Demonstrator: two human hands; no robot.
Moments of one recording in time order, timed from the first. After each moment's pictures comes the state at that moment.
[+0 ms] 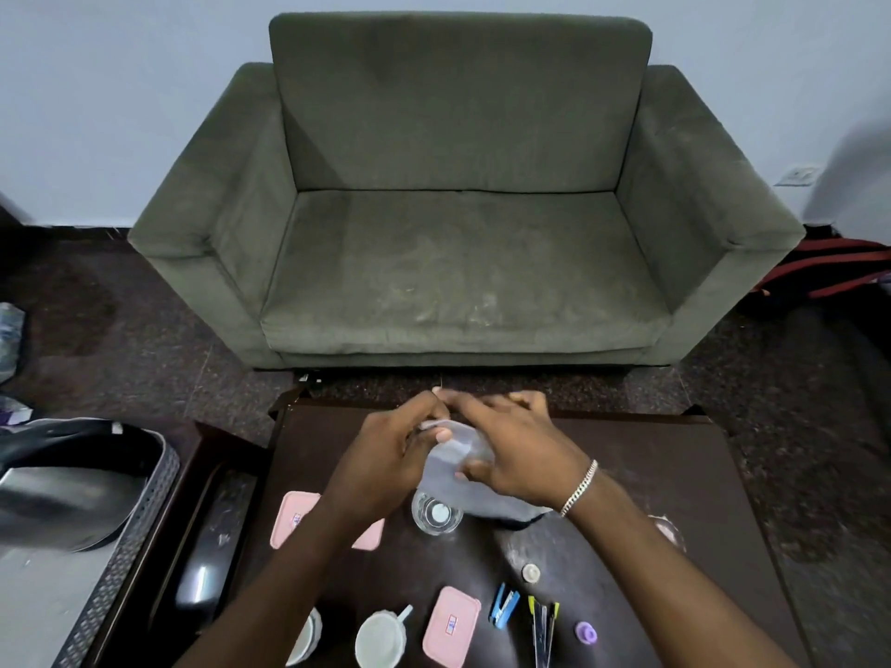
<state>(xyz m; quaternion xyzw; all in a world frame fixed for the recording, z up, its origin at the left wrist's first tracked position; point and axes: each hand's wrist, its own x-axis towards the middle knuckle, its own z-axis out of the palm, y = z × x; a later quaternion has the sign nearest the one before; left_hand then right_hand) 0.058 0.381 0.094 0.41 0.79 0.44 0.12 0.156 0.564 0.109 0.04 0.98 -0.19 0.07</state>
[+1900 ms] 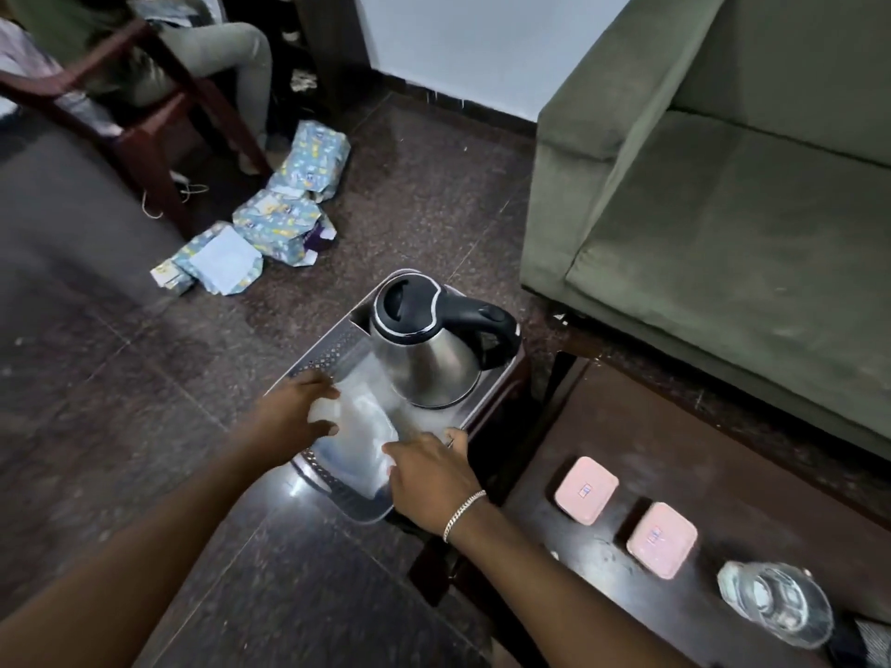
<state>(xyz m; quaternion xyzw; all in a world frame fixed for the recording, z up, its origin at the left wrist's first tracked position) -0.078 -0.141 0.004 0.03 0.97 0.16 0.18 -0.018 0.088 -0.028 -0.19 0.93 -0.26 0.17</state>
